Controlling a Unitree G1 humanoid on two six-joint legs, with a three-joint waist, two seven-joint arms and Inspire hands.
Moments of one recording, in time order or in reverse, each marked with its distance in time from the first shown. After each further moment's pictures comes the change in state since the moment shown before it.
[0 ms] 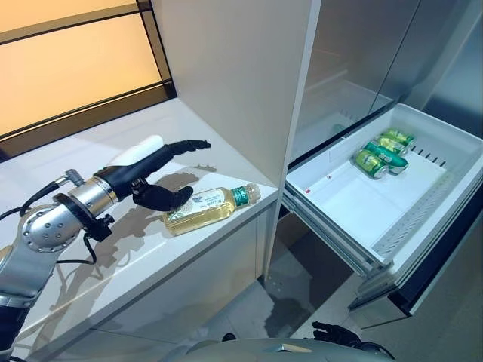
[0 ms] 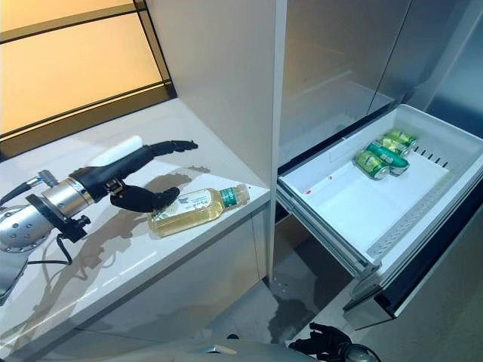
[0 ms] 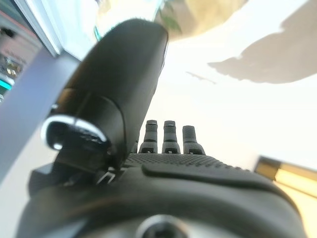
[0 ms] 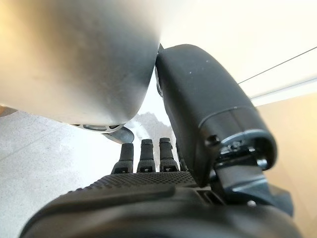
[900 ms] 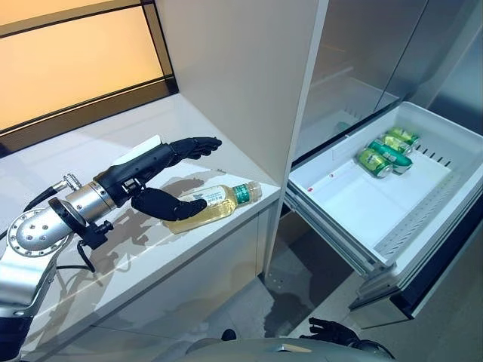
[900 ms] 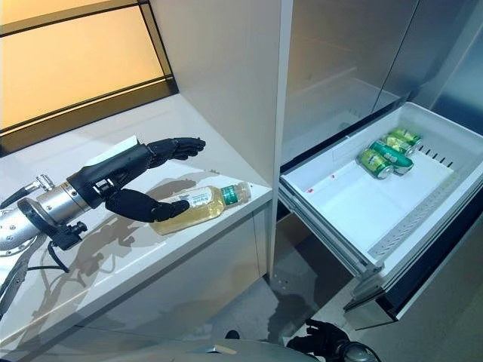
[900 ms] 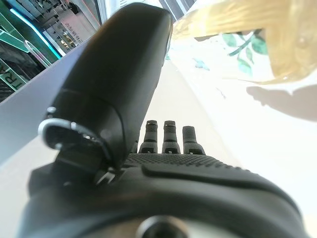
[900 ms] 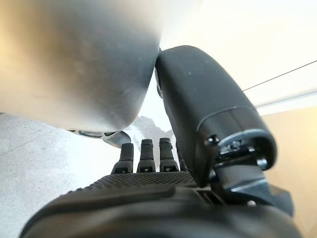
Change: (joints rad) left arm 0.028 -0.080 0.056 -0.068 -0.328 0.121 -0.234; right arm 0.013 -0.001 -0.004 -0.047 -0.030 0.001 0.027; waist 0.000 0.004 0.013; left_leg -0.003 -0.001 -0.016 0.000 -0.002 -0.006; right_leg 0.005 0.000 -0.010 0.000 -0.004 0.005
